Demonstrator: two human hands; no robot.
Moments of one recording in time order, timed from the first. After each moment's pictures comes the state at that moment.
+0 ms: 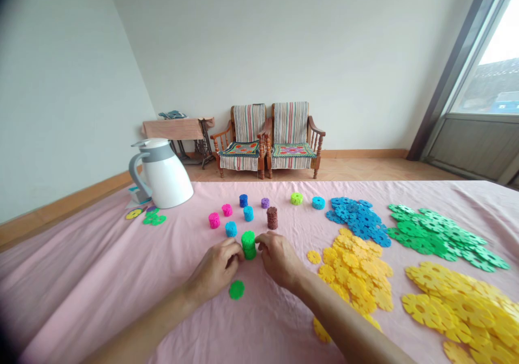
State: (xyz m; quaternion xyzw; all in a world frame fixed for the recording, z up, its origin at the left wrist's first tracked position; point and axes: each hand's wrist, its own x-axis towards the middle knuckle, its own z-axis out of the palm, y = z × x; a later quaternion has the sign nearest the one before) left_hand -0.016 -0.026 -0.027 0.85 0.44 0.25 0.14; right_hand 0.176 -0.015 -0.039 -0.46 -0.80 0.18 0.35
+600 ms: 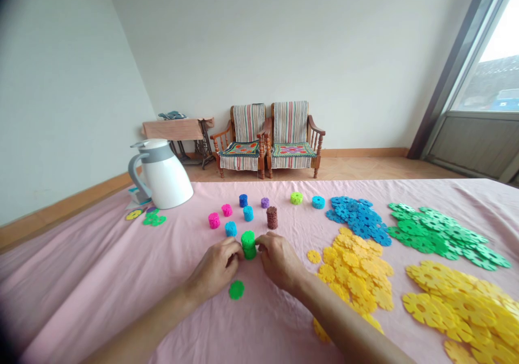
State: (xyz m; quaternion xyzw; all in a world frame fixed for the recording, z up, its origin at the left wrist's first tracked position) left_hand -0.015 -0.024 -0.024 0.85 0.45 0.25 0.13; right_hand 0.174 -0.018 -0.039 -0.46 -0.80 0.18 0.35
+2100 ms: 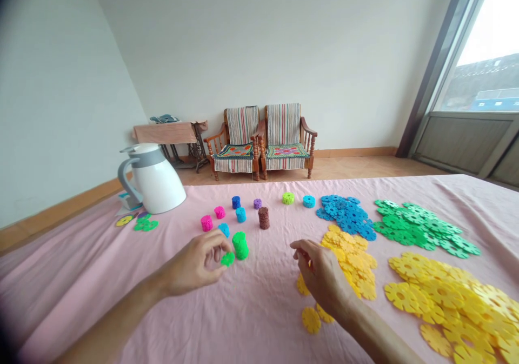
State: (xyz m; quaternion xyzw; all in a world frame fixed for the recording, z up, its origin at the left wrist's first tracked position) left_hand -0.029 -0.030 0.028 0.87 0.40 0.20 0.19; right_hand 0.255 -0.072 -0.033 -0.58 -0.71 0.15 0.38
